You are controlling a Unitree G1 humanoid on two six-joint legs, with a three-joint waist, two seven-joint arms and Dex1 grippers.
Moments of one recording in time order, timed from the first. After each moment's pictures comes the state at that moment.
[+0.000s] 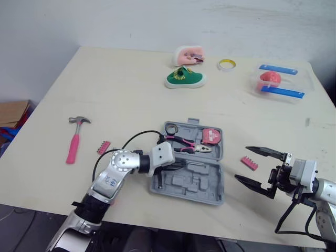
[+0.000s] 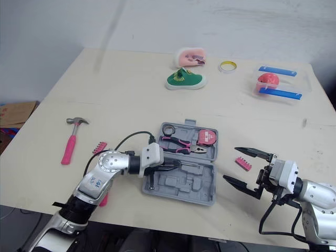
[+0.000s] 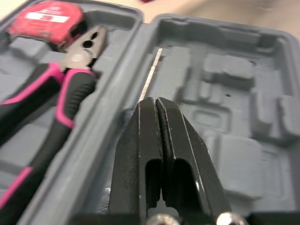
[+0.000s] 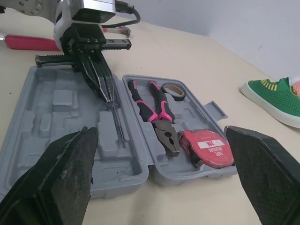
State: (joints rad) left arm -0.42 0.39 -0.33 -0.09 -0.09 0.27 -0.88; right arm 0.11 -0.71 -0.28 -0.09 0.55 -0.30 1.22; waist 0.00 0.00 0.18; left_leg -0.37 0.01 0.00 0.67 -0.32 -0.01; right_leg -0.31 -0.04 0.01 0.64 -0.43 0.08
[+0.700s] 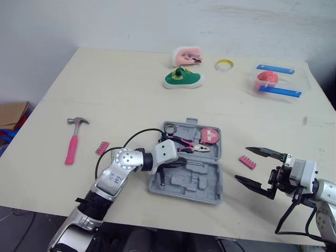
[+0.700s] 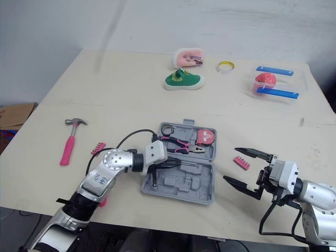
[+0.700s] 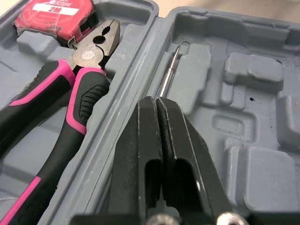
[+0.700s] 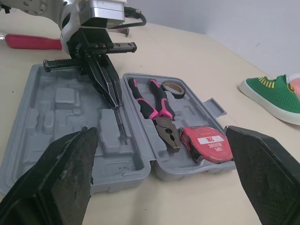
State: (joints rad) left arm -0.46 0.41 -0.38 -0.09 -0.07 0.37 -0.85; right arm 0.12 -0.71 -0.28 -0.09 0.55 -0.30 1.22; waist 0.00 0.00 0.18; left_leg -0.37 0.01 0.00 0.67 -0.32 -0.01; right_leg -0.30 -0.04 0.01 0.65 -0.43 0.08
